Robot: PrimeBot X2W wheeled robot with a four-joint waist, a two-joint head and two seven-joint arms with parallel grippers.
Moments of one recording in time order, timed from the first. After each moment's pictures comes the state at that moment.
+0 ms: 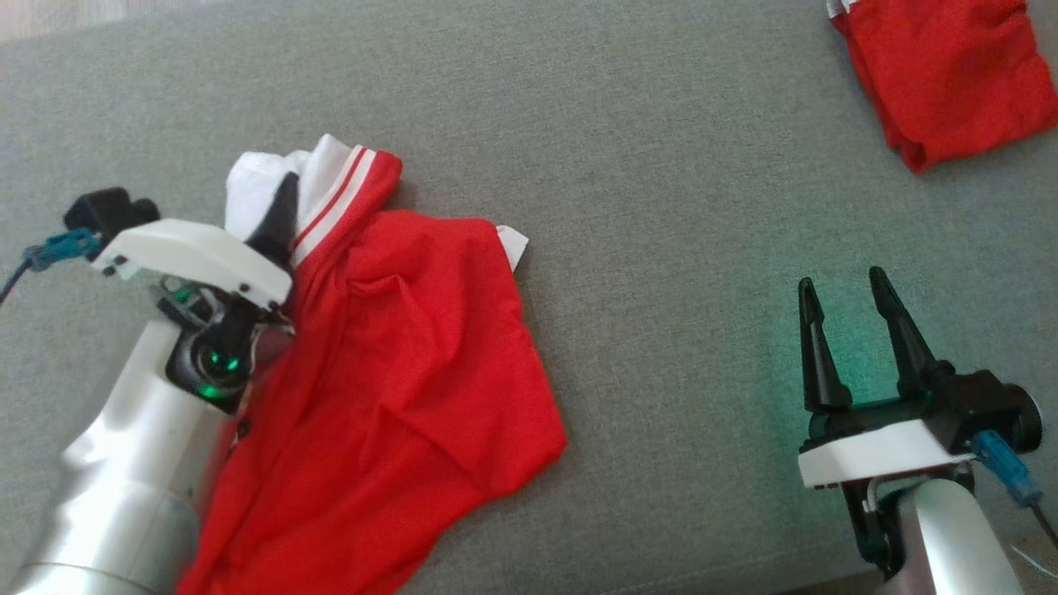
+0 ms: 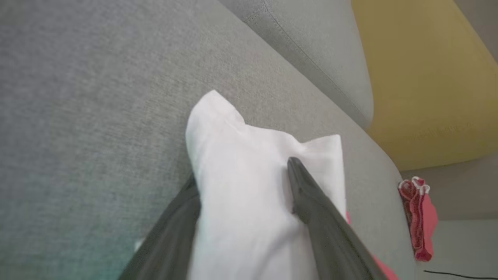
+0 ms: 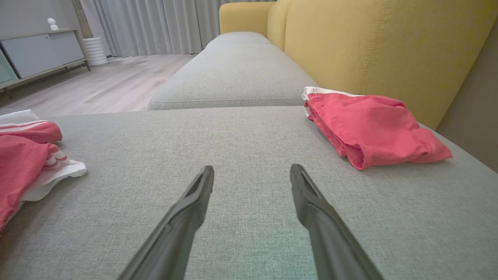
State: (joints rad) left arm -0.68 0.29 -0.46 0.65 -1.30 -0.03 0.21; right arm -0.09 -0.04 0.03 0.18 0.04 0.13 -0.25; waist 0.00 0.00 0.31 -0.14
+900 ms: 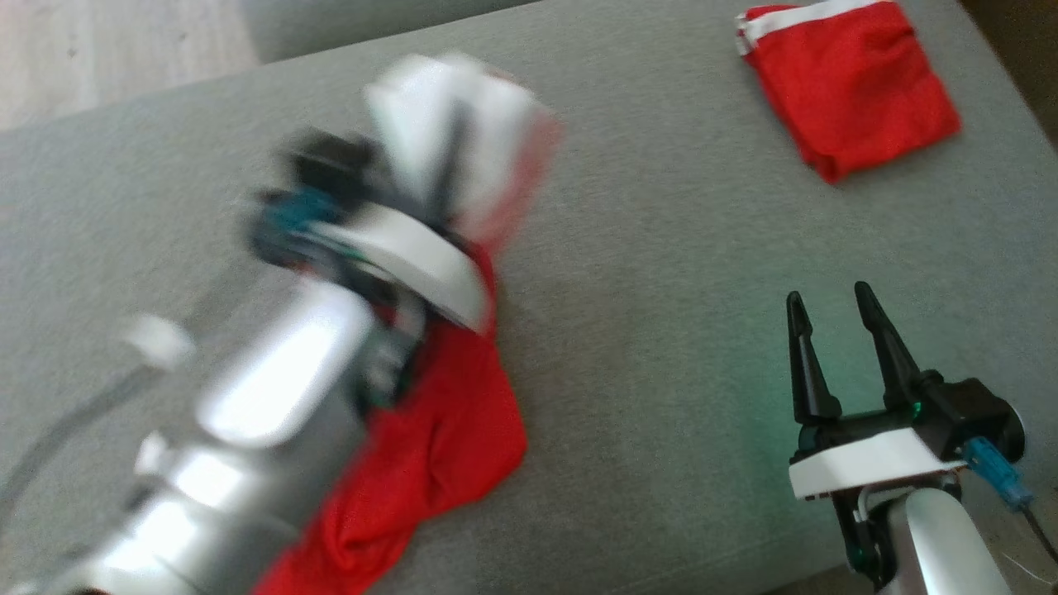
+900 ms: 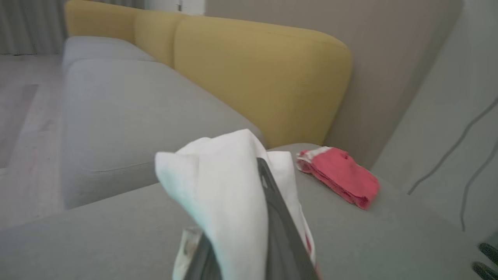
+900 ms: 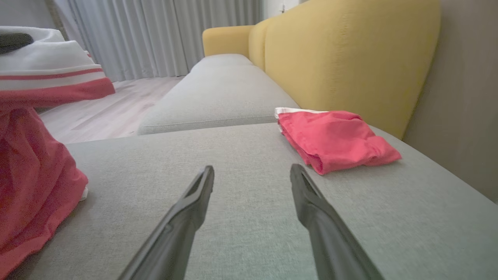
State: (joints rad) left arm -0.76 0.26 -0.83 0.29 -0.78 0.14 0.01; right arm -0.08 -0.04 0.05 0.21 0.08 0.13 -0.25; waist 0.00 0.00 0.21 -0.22
